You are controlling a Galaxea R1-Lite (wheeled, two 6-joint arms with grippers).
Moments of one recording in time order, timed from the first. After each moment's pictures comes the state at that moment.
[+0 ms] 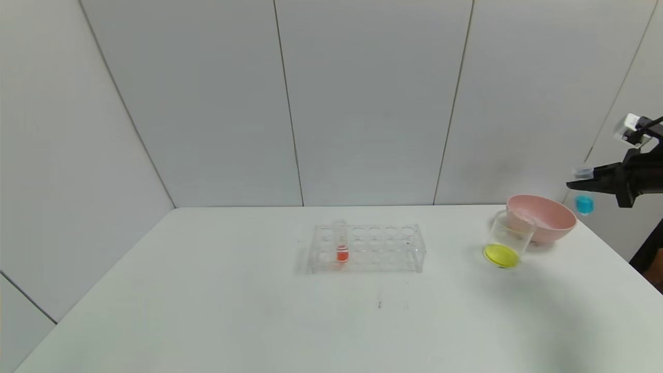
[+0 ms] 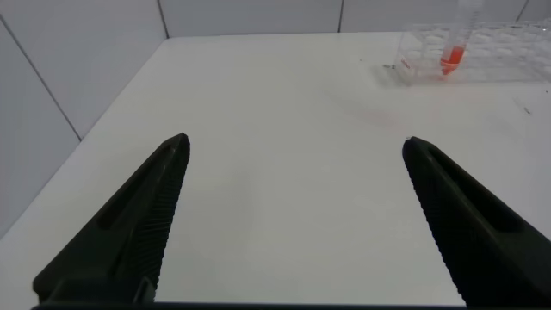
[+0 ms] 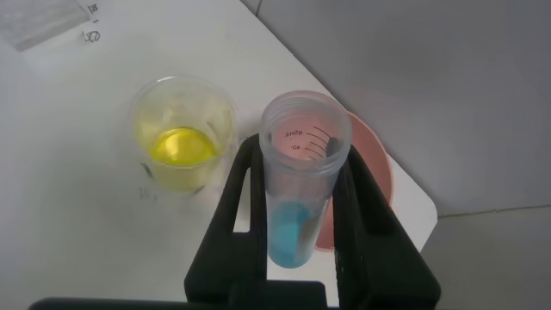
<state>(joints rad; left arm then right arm) 0.00 0.00 0.00 0.00 0.00 0.00 -0.39 2.01 -1.69 0.38 0.79 -0.90</state>
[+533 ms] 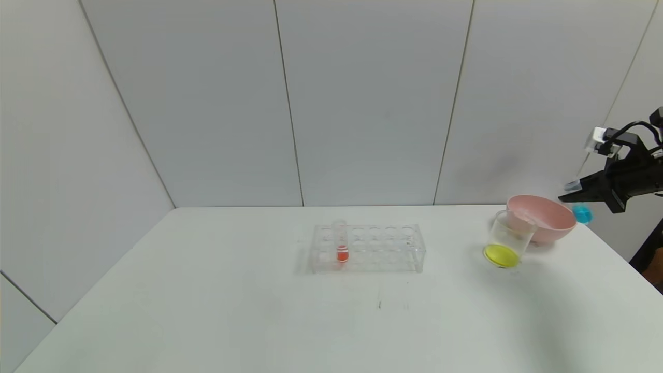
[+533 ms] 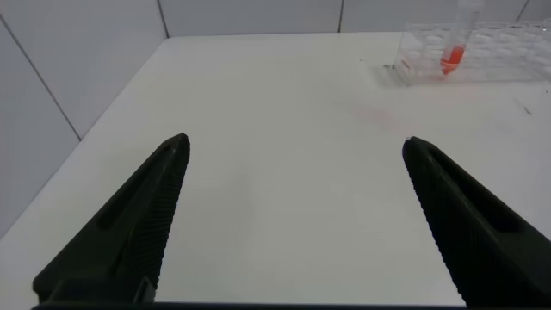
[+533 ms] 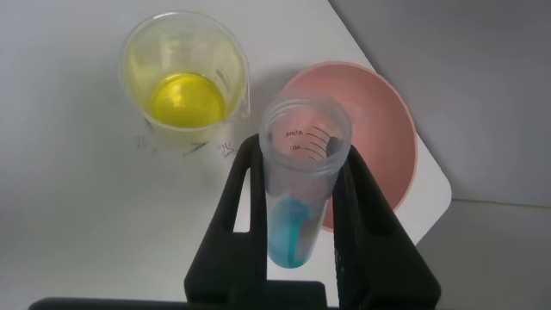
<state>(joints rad) 0.00 0.00 0.00 0.00 0.00 0.00 -0.34 2.14 -1.98 0.75 0.65 -1.09</state>
